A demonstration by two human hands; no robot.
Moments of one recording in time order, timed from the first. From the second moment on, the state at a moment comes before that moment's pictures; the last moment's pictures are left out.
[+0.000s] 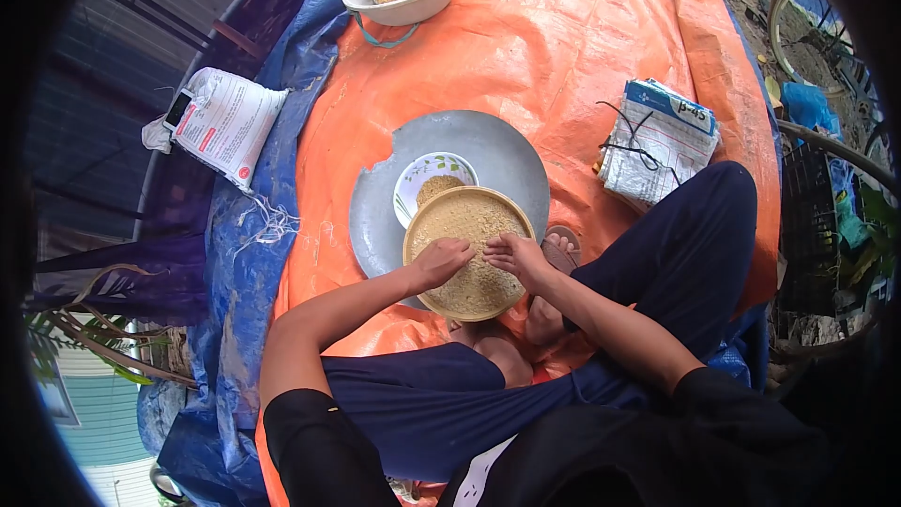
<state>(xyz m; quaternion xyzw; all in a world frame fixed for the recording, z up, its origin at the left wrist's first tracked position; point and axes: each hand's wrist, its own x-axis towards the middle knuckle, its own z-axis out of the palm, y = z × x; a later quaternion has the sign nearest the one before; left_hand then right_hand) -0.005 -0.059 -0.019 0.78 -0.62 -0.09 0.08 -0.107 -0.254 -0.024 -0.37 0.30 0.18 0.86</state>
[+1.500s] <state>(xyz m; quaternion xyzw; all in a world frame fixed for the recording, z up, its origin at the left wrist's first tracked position) 0.023 -0.074 0.001 0.84 -0.39 -0.30 0.22 -0.108 -0.257 -0.021 -0.29 0.31 0.23 0.88</state>
